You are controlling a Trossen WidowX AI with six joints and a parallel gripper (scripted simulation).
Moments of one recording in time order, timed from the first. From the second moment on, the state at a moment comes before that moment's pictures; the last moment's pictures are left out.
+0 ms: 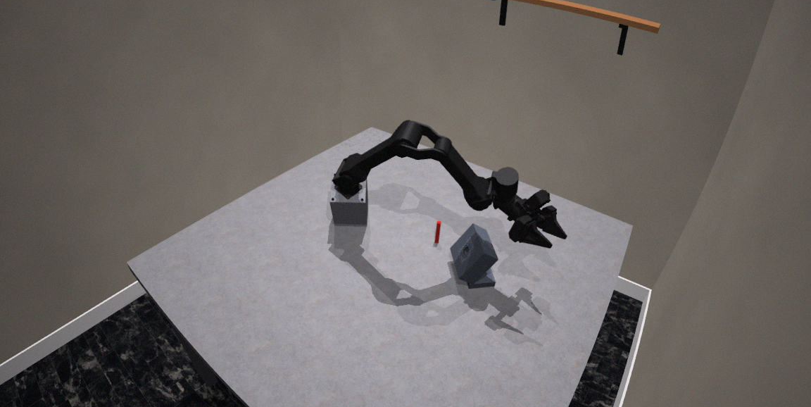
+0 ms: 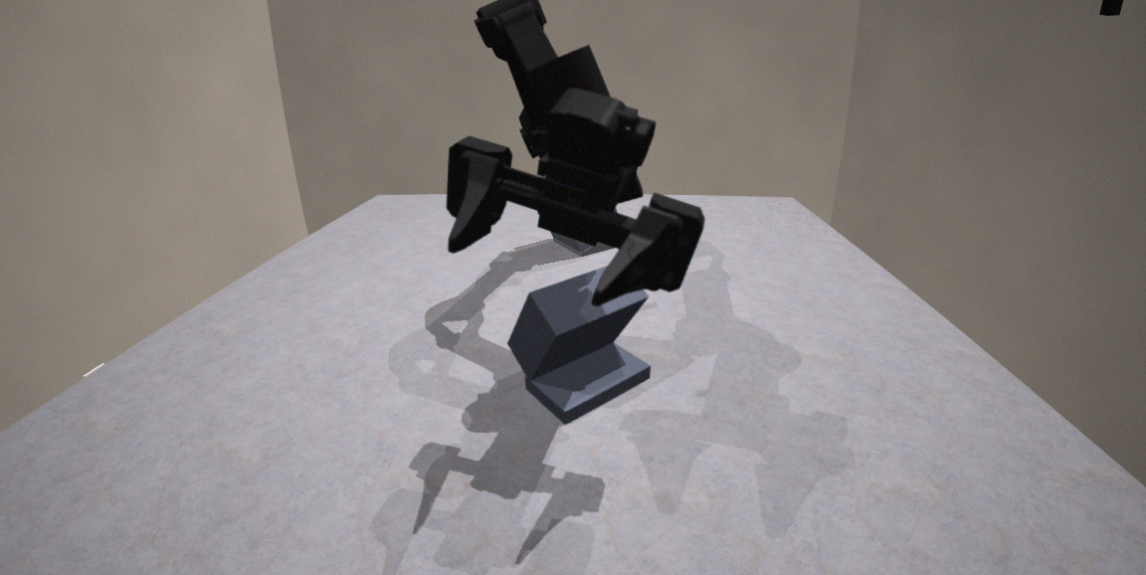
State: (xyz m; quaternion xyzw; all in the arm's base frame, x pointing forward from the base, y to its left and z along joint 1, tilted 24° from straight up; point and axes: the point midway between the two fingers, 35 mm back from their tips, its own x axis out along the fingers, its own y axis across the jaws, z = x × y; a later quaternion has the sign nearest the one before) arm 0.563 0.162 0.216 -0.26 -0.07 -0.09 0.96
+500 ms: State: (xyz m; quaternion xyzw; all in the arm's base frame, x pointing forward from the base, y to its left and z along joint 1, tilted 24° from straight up) arm 0.536 0.197 0.163 -0.26 0.06 0.00 0.96
